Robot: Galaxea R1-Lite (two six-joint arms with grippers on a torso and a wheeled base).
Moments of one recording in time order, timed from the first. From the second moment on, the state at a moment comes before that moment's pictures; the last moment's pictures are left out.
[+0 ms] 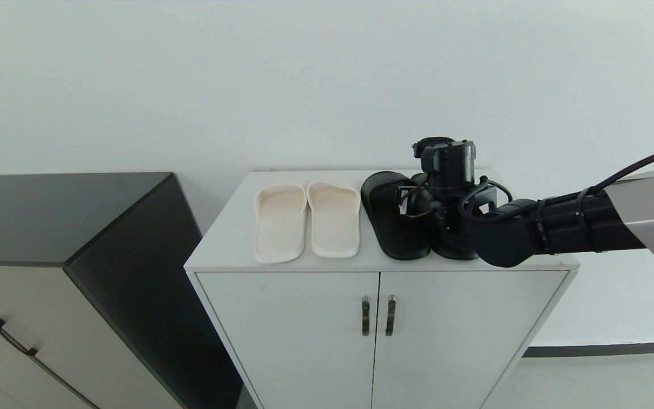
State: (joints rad) left arm 0.00 0.00 0.00 0.00 0.02 -0.03; right arm 0.60 2.12 -1.54 -0.37 -0.51 0.18
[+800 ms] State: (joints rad) left arm 0.00 0.00 0.00 0.00 0.02 -0.03; right arm 0.63 1.89 -1.35 -0.36 -0.39 0.07
